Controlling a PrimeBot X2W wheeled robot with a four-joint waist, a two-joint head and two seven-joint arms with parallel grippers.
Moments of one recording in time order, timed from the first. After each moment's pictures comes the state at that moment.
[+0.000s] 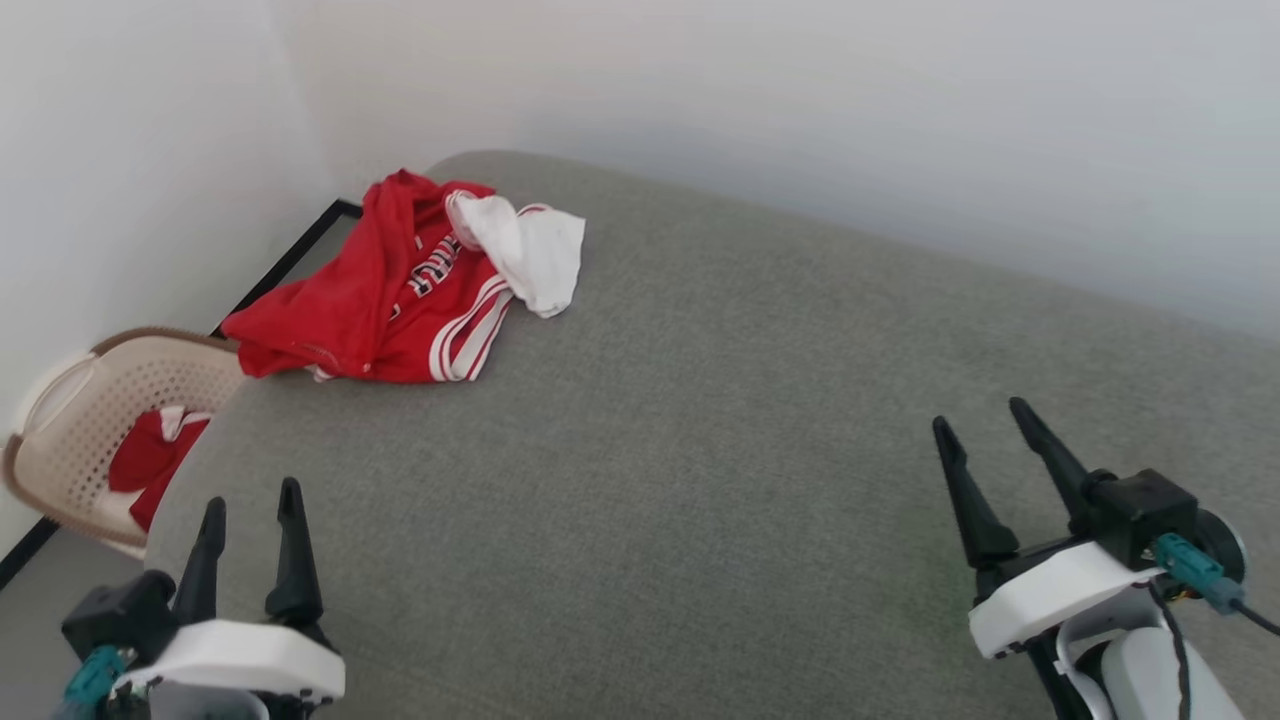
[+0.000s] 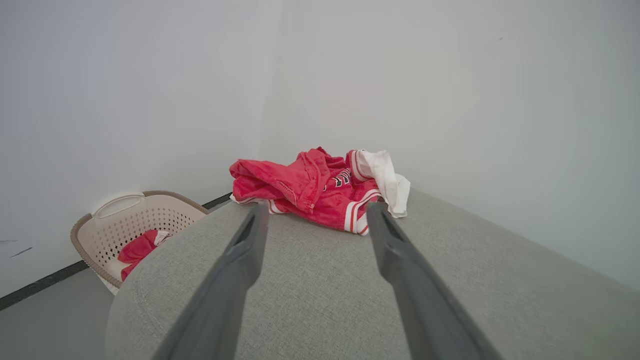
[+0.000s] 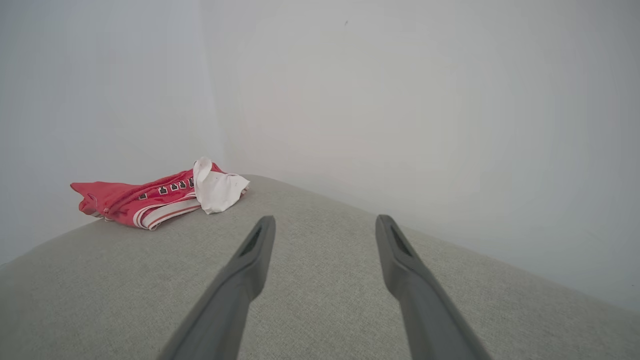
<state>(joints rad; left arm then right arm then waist) -0.04 0.16 0.05 0.26 -0.42 -0.05 -0.25 -0.15 -0.20 0.14 0.26 0.24 0.13 -0.22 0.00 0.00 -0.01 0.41</state>
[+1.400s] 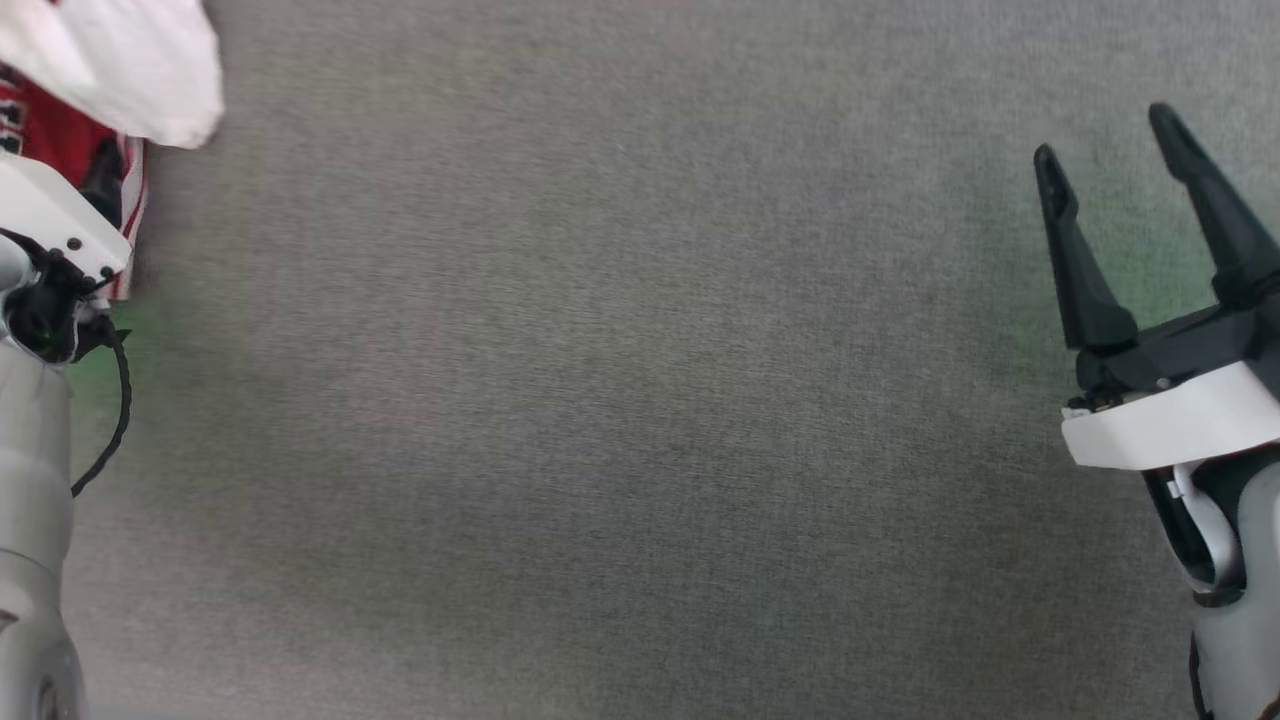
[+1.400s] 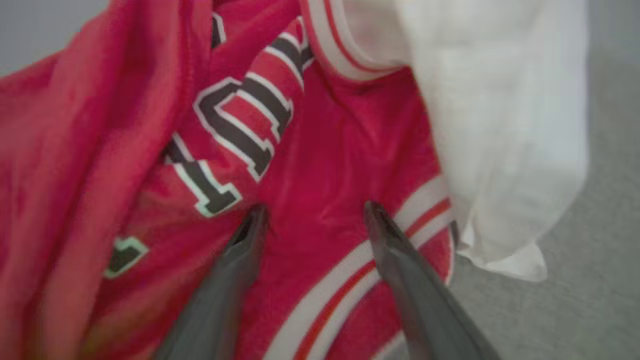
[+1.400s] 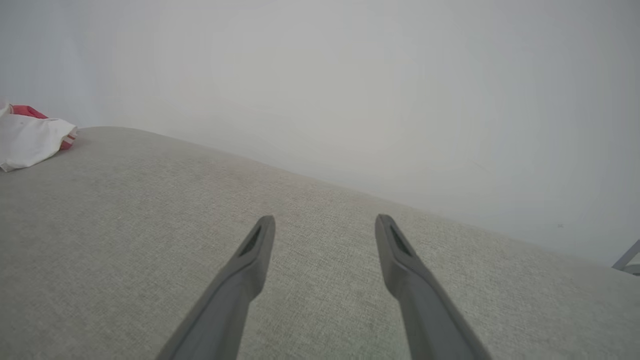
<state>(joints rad) -1.10 0.42 -0.01 1.26 -0.57 -0.12 0.10 -0.36 -0.28 0.08 -0.14 0.14 0.13 -0.05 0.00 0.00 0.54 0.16</state>
